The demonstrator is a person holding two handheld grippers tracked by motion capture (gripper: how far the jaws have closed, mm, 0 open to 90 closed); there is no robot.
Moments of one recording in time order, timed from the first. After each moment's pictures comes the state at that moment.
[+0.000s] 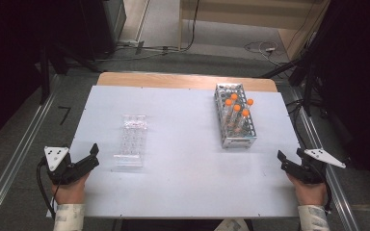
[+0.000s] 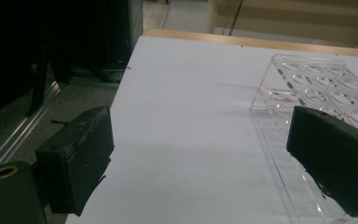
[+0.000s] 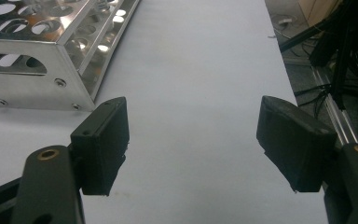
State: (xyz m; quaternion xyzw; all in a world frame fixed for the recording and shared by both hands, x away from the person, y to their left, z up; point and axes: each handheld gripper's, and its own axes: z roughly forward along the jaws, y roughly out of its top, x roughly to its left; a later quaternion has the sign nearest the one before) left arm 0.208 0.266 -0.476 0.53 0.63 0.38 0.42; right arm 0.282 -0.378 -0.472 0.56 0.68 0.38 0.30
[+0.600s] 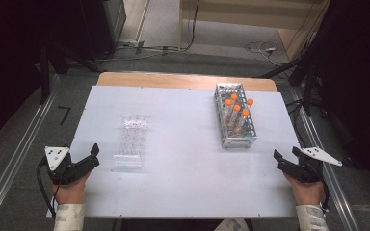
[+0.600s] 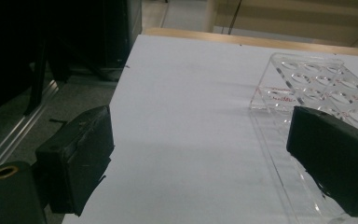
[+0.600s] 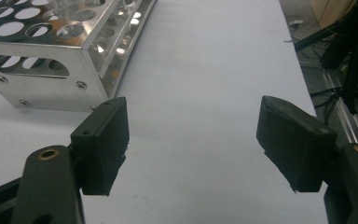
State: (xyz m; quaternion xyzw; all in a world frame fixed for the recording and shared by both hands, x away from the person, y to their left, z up) left arm 0.209 0.265 -0.477 0.53 0.63 0.38 0.42; right arm 0.284 -0.368 -0.469 0.54 0.69 0.38 0.29
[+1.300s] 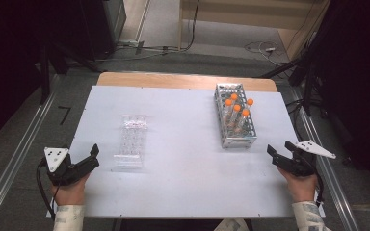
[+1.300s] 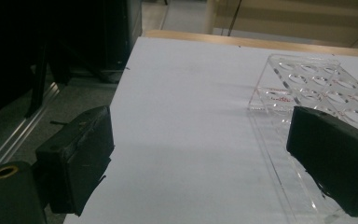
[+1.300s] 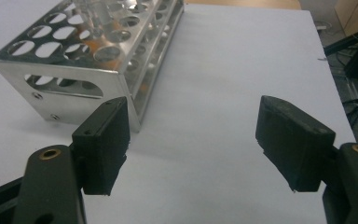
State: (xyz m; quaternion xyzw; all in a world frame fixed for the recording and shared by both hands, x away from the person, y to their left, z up) left arm 0.206 0.264 -0.476 0.53 0.63 0.39 0.42; right arm 0.298 -0.352 -0.460 0.52 0.70 0.40 0.27
